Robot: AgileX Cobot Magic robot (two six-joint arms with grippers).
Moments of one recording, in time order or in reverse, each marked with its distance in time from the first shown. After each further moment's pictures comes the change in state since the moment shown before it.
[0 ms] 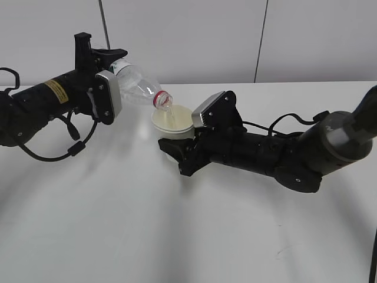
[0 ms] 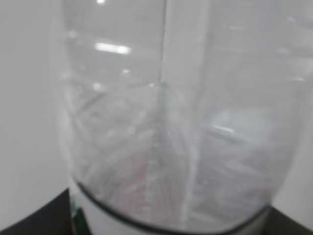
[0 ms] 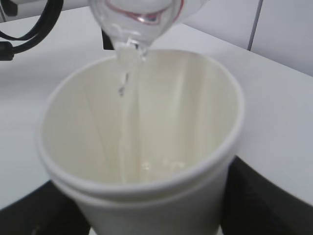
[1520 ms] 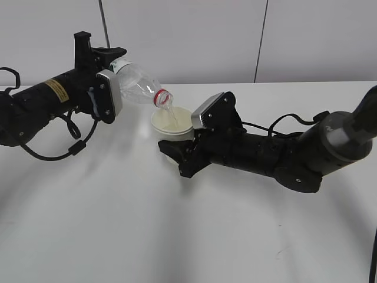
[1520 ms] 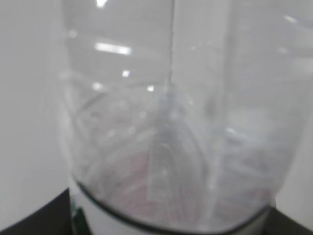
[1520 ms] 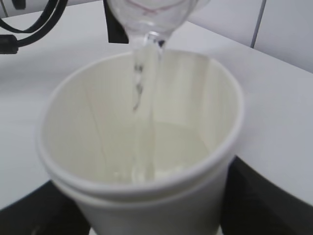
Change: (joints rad) left arm -0.005 0.000 0.000 -0.030 0.000 0.020; right arm 0.000 0.000 0.000 -0.014 0.008 0.000
